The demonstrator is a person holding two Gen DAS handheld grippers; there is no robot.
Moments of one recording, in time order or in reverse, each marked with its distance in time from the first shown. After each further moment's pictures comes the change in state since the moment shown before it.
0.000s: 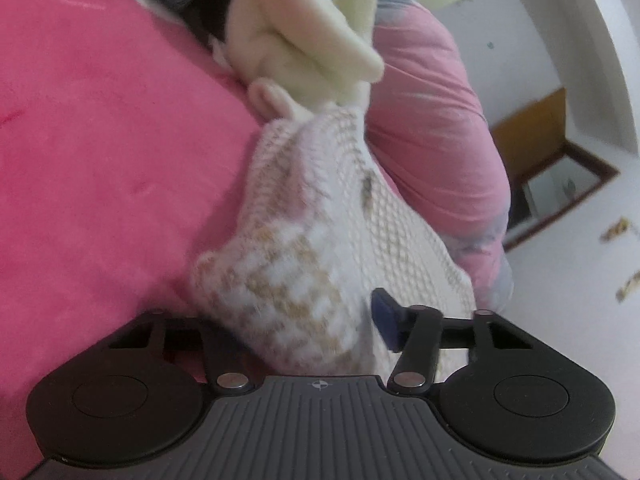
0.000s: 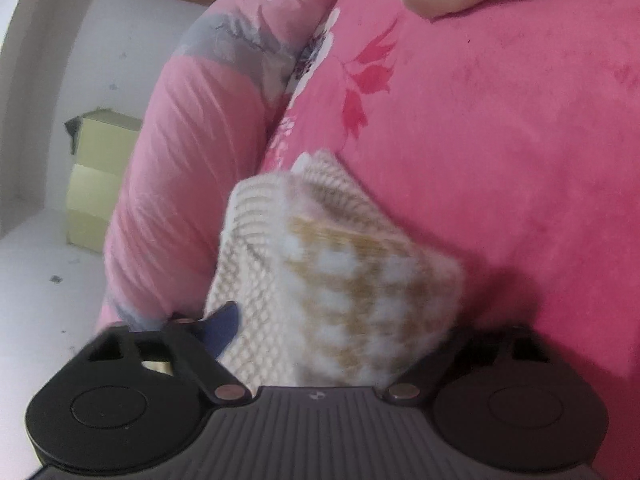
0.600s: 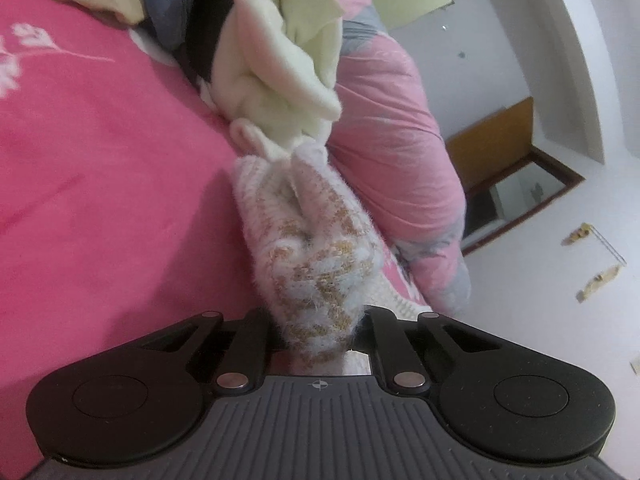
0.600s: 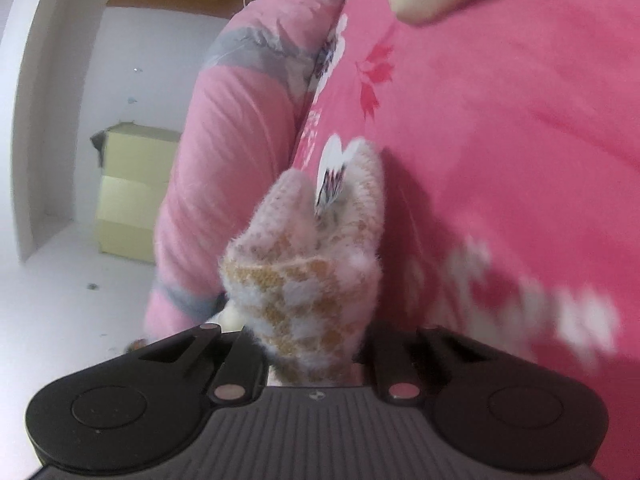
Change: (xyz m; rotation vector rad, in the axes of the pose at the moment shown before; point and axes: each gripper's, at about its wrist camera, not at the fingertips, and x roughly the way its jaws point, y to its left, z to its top) left arm -0.097 -0.004 0.016 0.028 0.021 -0.107; right arm -0.103 0.005 -0.054 0.082 0.032 0.112
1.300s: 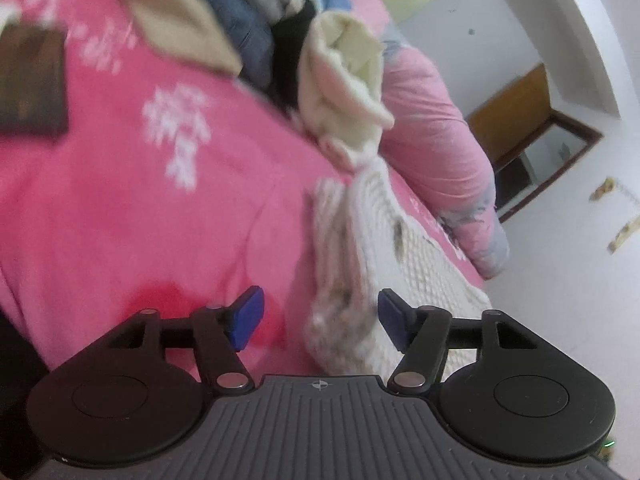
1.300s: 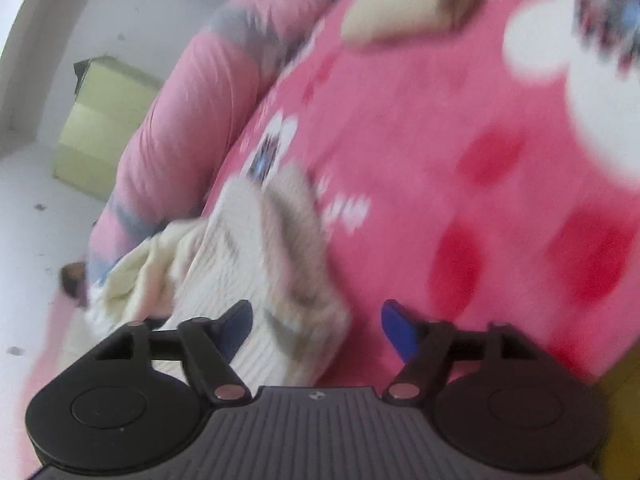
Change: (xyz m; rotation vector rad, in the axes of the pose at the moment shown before) left arm -0.116 0.037 0.012 0.182 0.008 0.146; right arm -0.147 -0.008 -0.038 -0.288 0.014 -0.251
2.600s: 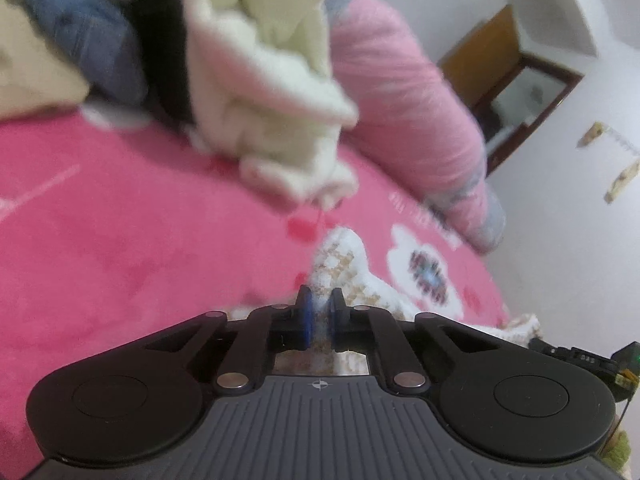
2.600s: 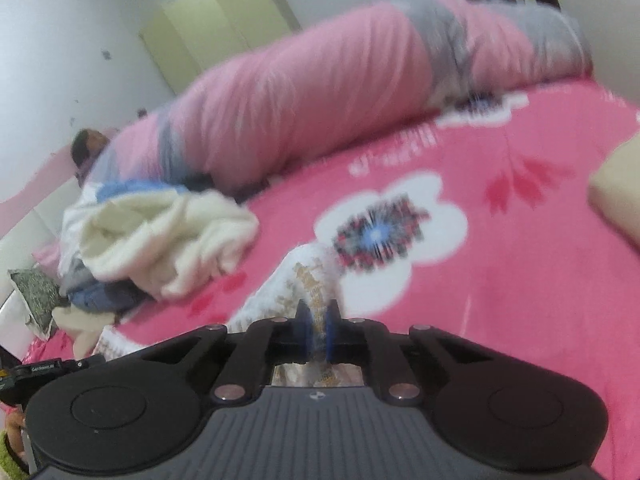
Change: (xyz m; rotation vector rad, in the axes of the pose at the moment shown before) left arm 0.167 -0.042 0.091 0.115 0.064 -0.113; right arm 0.167 0.163 0.084 -0.613 0.025 0.046
